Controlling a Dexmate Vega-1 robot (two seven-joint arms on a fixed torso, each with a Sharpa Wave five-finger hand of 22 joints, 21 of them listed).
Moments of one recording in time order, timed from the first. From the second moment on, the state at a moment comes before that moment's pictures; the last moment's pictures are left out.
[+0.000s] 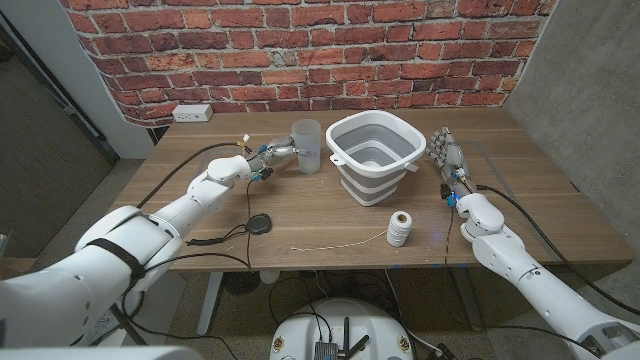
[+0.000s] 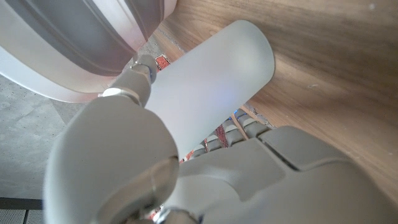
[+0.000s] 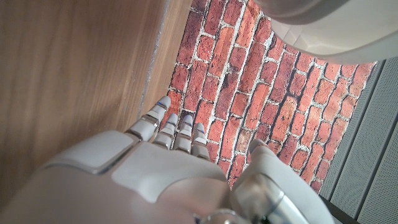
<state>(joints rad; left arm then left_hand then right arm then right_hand) 0.38 0.40 0.64 -0.66 -0.36 -0.48 -0.47 0.91 -0.15 0.58 -0.18 0.18 -0.07 -0.08 0.38 0.19 0.04 -0.14 0.27 0.21 0.12 -0.04 0.22 0.17 0.07 -0.04 0.19 0.17 -0.95 -0.53 -0.32 -1.34 0.60 0.37 -0.12 0.06 0.09 0.34 0.13 0.24 0.07 -0.03 0.19 0.17 0.14 -0.01 0.19 0.19 0.01 -0.02 0.20 0.35 0.27 0.00 0.18 0.17</state>
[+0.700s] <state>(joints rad) 0.48 0.44 0.61 -0.84 -0.33 -0.46 -0.29 1.04 -0.10 0.48 -0.17 0.20 0.20 -0.14 0.54 0.21 0.33 -0.21 0.36 0.28 0.38 -0.04 0.29 0.22 0.20 -0.04 0.19 0.16 -0.96 -0.54 -0.31 -1.35 0.60 0.37 -0.11 0.06 0.09 0.34 0.13 0.24 0.07 -0.04 0.19 0.17 0.14 -0.01 0.19 0.19 0.01 -0.02 0.20 0.35 0.27 0.00 0.18 0.17</state>
